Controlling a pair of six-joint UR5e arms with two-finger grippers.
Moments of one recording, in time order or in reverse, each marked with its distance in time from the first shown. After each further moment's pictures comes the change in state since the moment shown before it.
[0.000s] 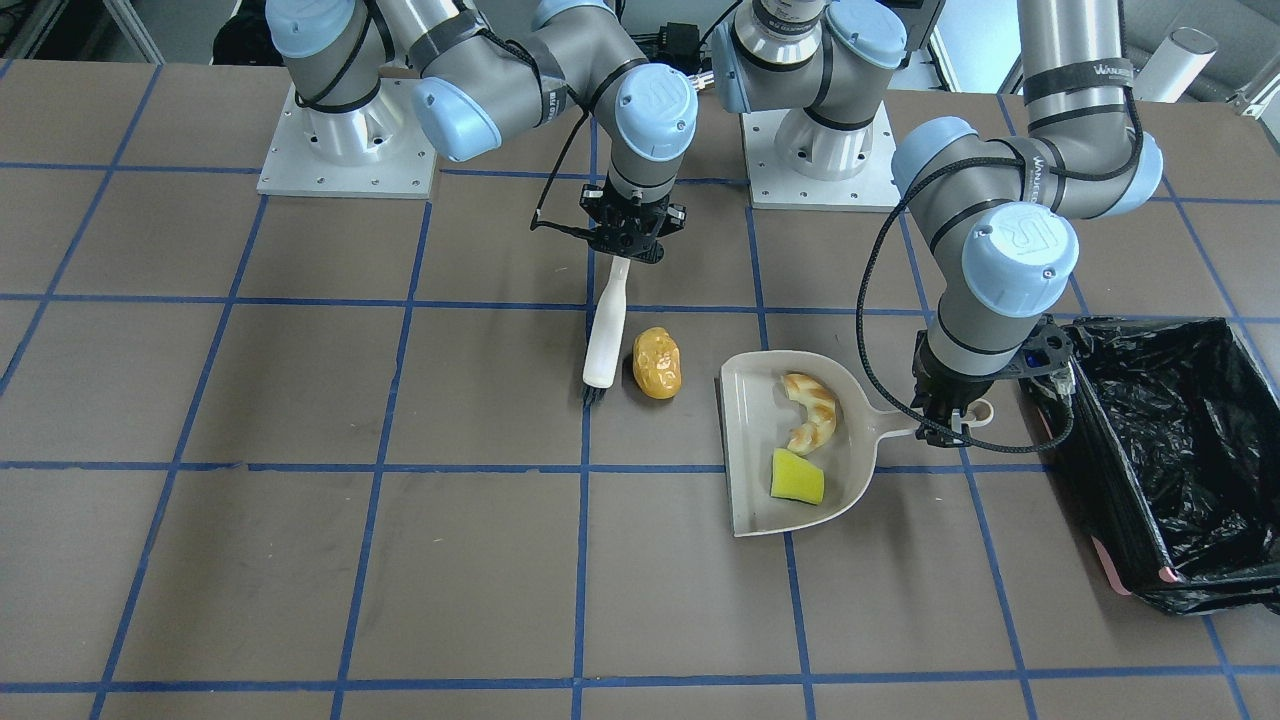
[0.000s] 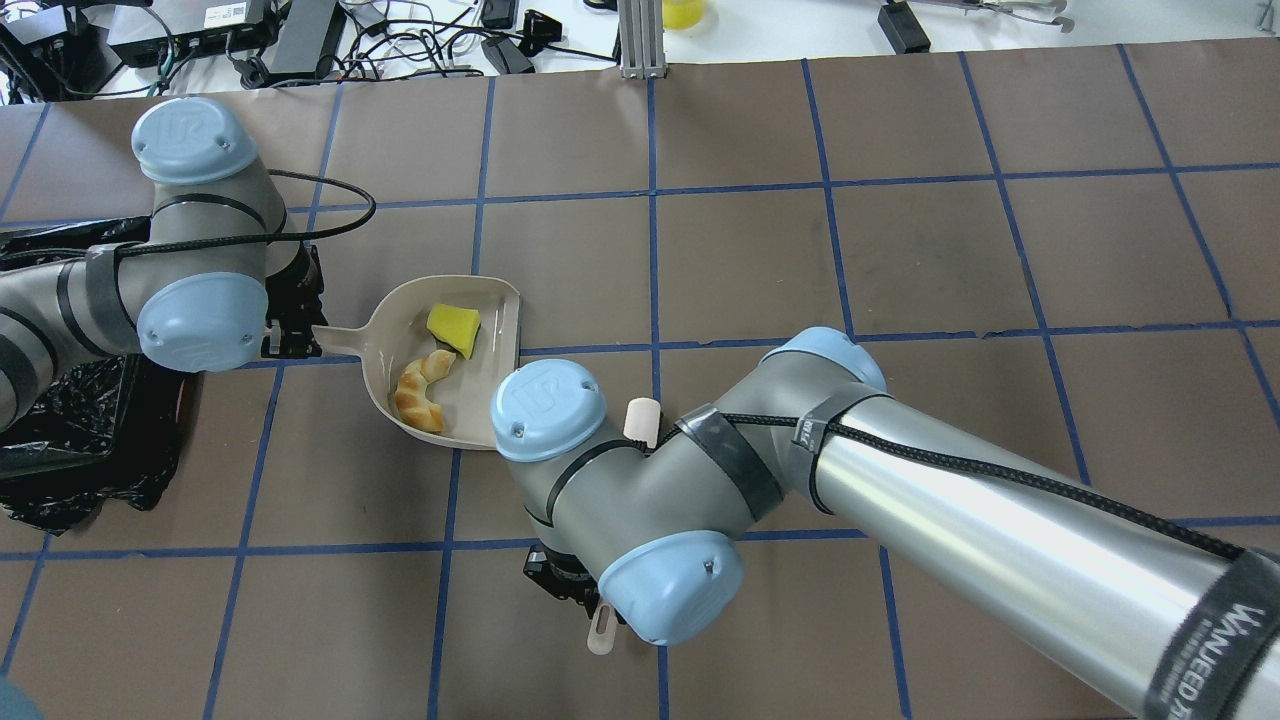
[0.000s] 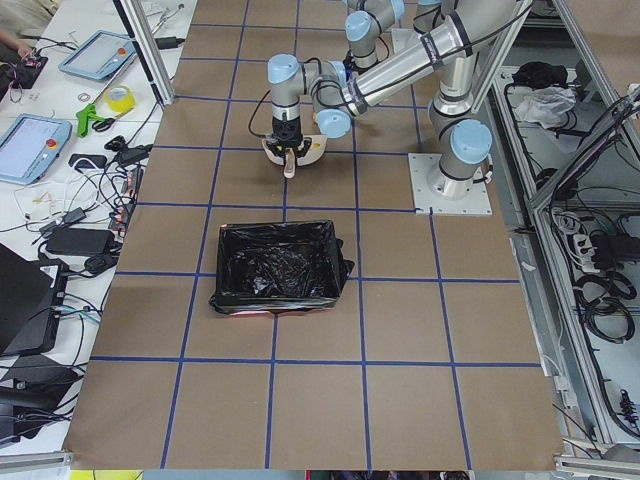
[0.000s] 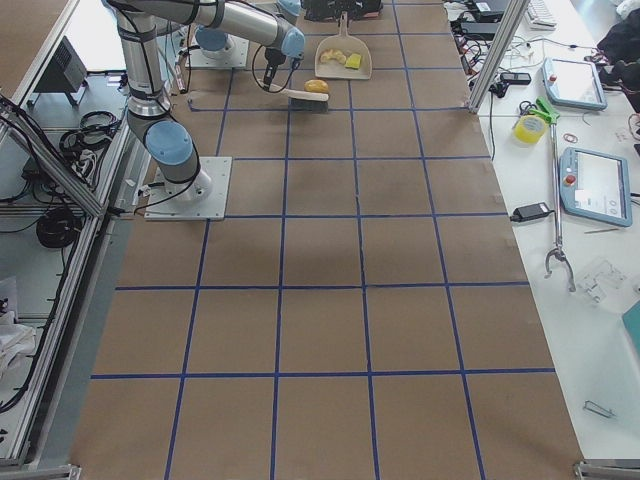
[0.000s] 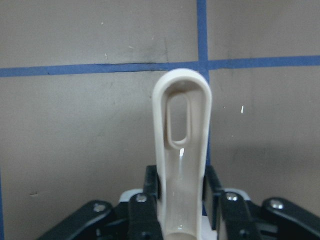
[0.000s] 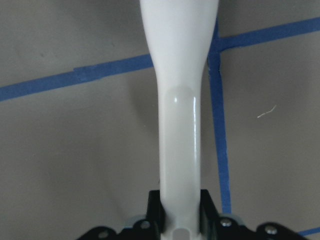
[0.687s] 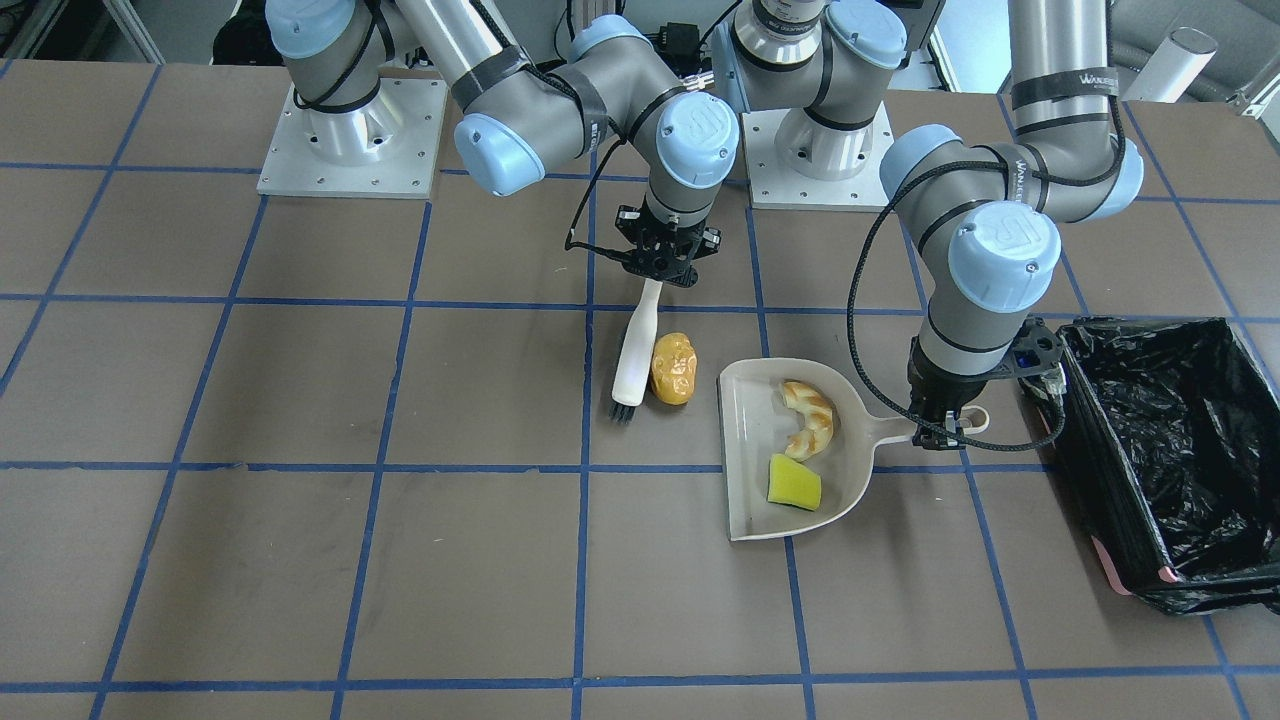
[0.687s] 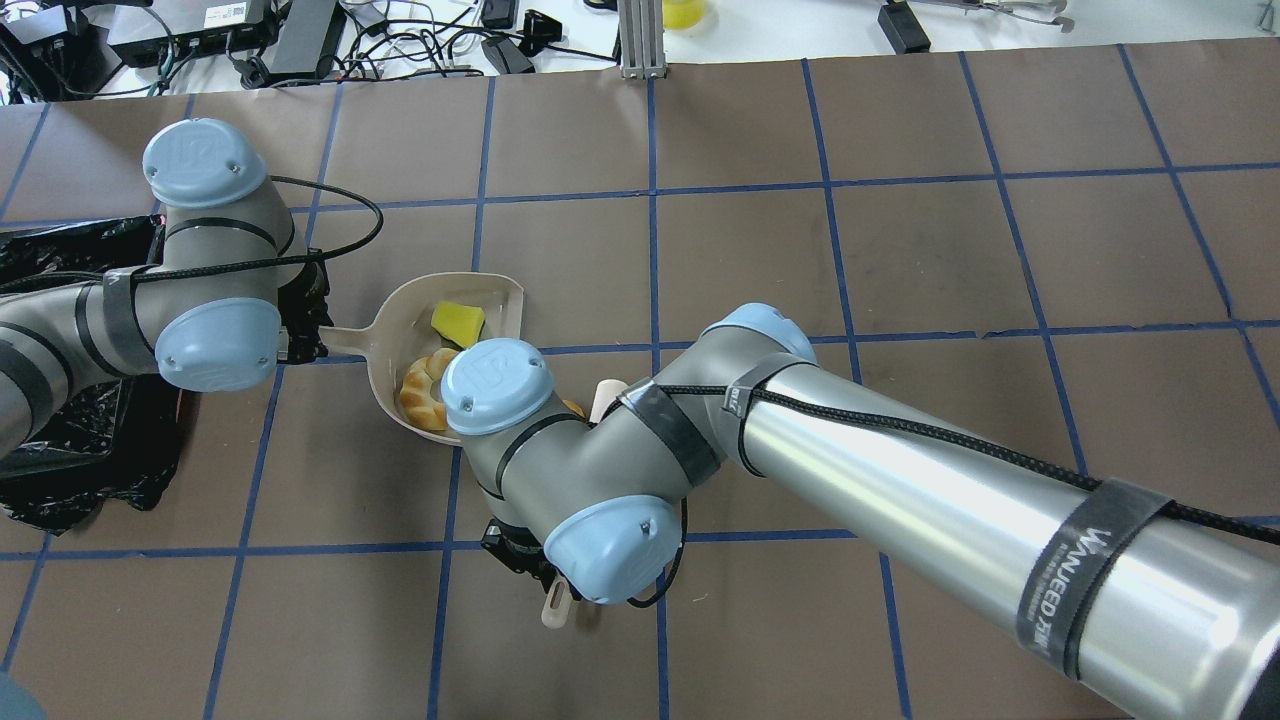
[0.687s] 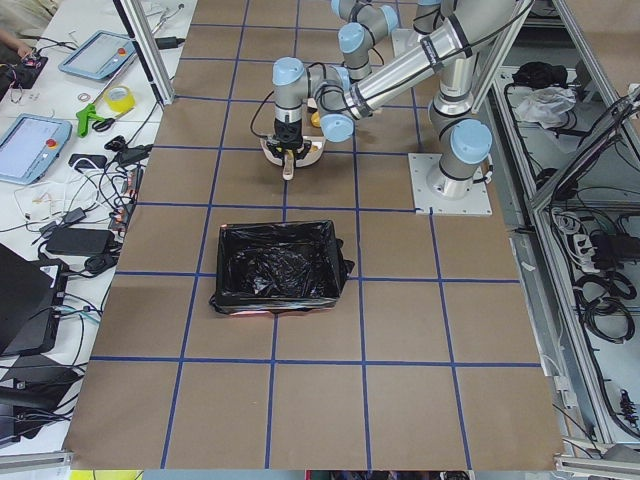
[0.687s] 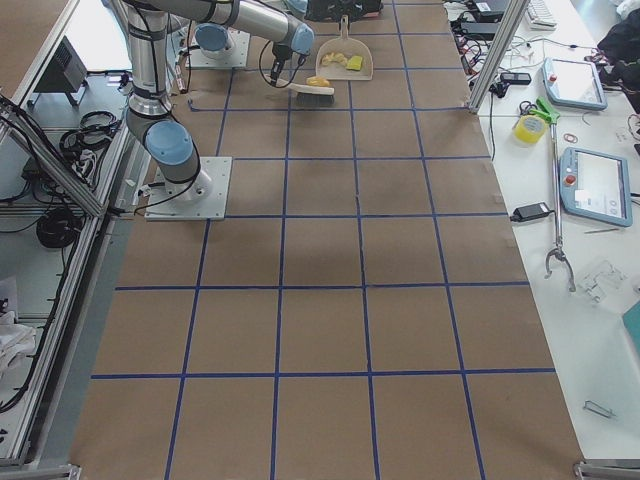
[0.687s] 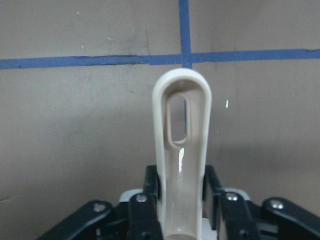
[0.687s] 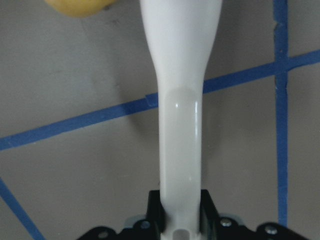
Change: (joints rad) left arm -0.002 -0.002 -0.036 0.083 0.000 0.009; right arm 0.022 0.115 -0.126 -0.019 0.029 0.071
